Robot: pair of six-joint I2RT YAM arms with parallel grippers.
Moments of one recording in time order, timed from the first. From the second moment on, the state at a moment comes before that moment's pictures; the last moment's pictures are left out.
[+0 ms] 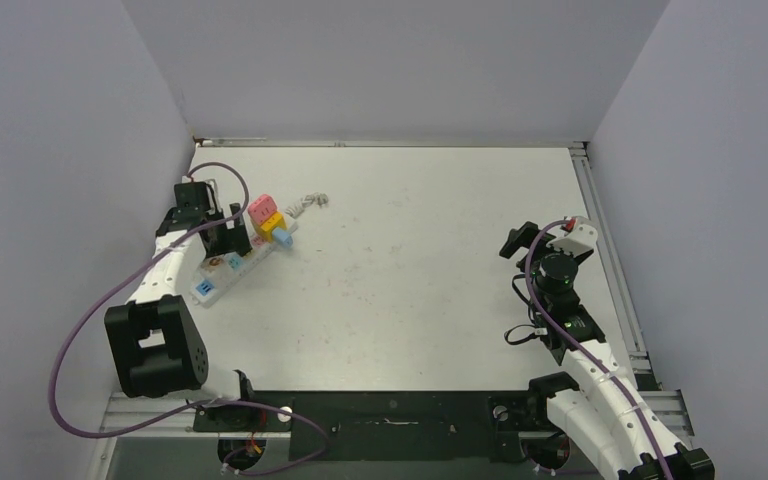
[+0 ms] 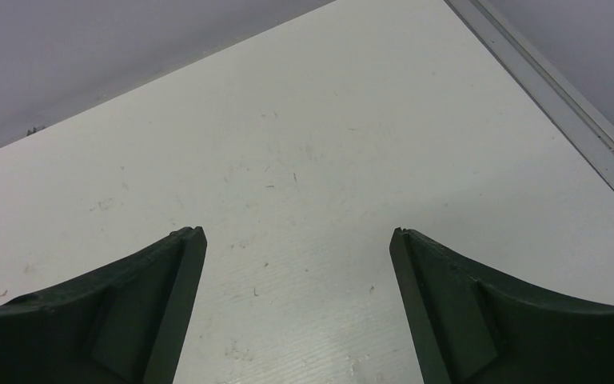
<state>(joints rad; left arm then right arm) 0.18 1.44 1.01 -0.52 -0.09 -0.11 0.24 0.72 0.43 0.08 0.43 0.38</state>
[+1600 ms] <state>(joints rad) -0.04 1.45 0.95 -0.57 -0.10 -0.16 0.24 0.74 0.43 0.11 0.41 0.38</state>
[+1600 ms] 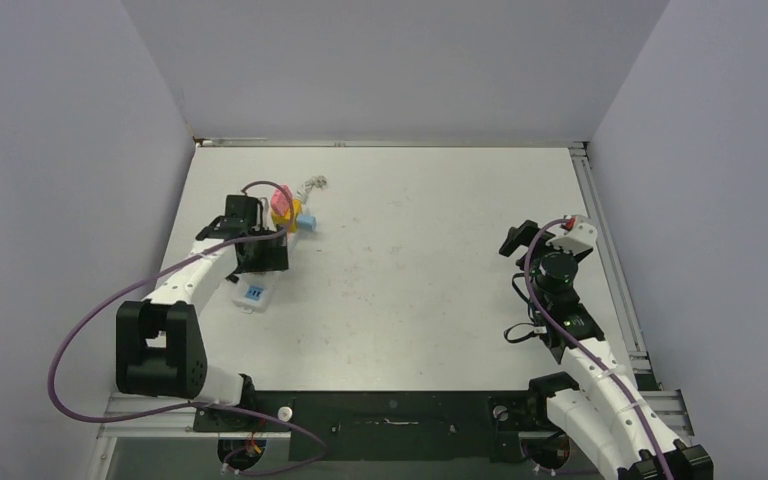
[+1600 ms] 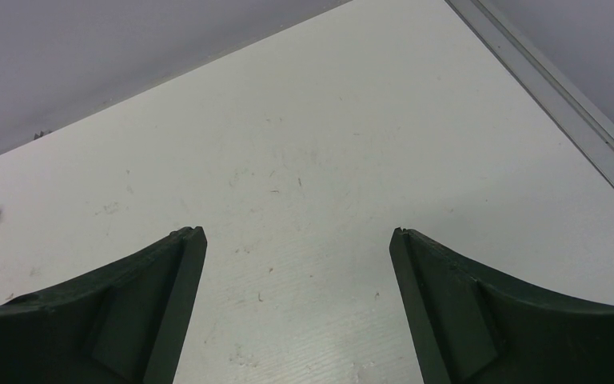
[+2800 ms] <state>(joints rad) -0.07 1.03 0.86 -0.44 0.14 -0.29 0.73 1.35 0.86 -0.03 0.32 0.38</state>
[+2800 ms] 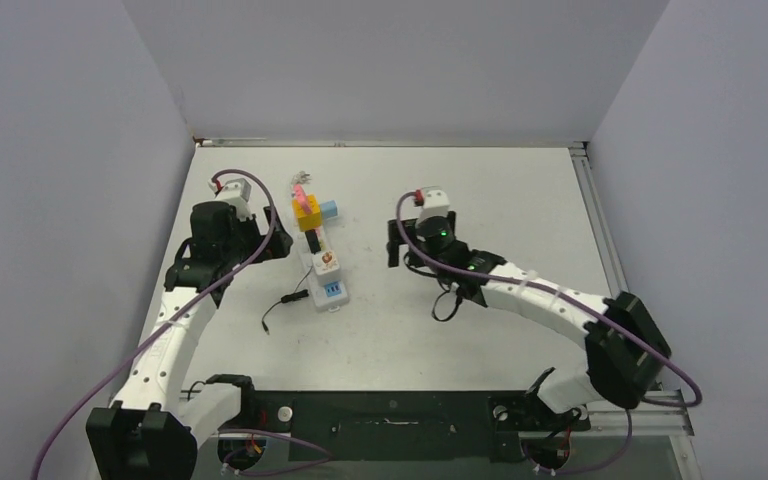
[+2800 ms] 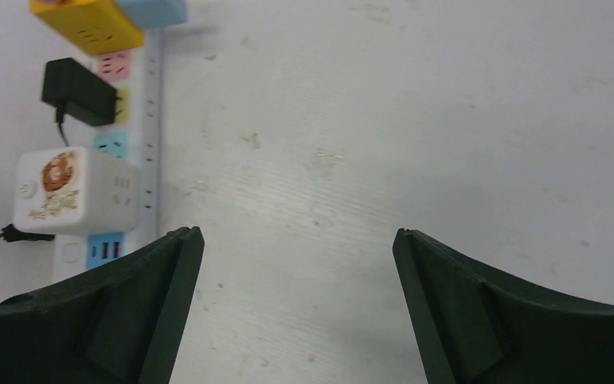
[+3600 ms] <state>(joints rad) -0.03 0.95 0.85 -0.44 0.13 -0.30 1.05 2.01 1.51 -0.24 0.32 0.43</state>
